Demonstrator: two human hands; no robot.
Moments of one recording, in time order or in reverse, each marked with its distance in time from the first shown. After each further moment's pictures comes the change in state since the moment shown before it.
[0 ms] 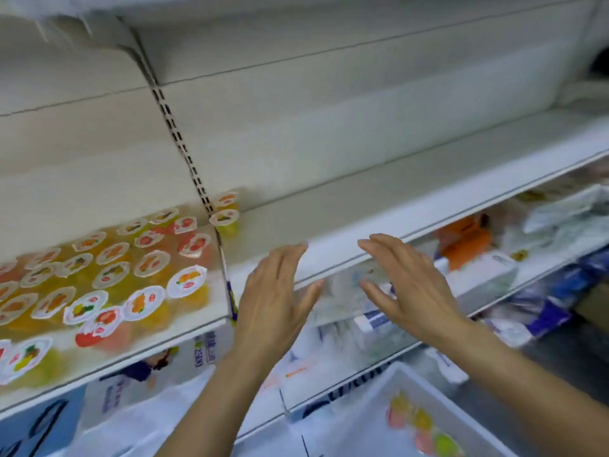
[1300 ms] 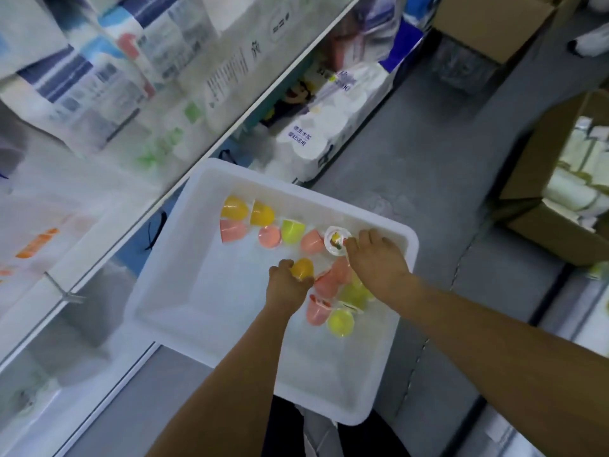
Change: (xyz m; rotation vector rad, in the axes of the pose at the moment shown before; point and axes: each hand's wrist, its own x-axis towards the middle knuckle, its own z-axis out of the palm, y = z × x) left_hand -0.286 0.100 0.500 -0.242 -1.116 -0.723; right_hand -0.449 0.195 0.194 -0.568 -1.084 0.521
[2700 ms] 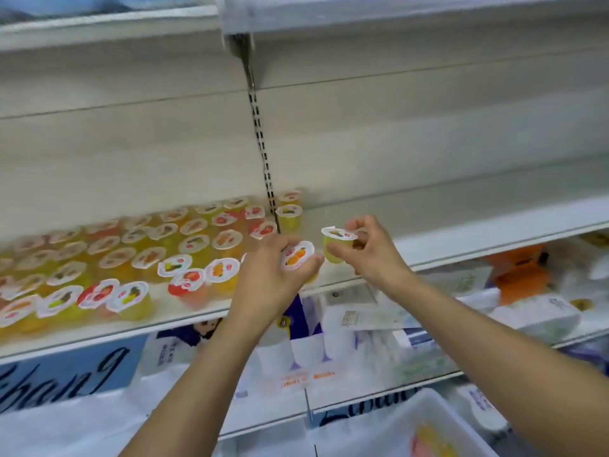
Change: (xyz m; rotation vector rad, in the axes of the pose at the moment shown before) left_hand -0.396 -0.021 -0.518 -0.271 1.104 0.473; right_hand -0.091 -0.177 -0.602 1.475 0.444 -0.616
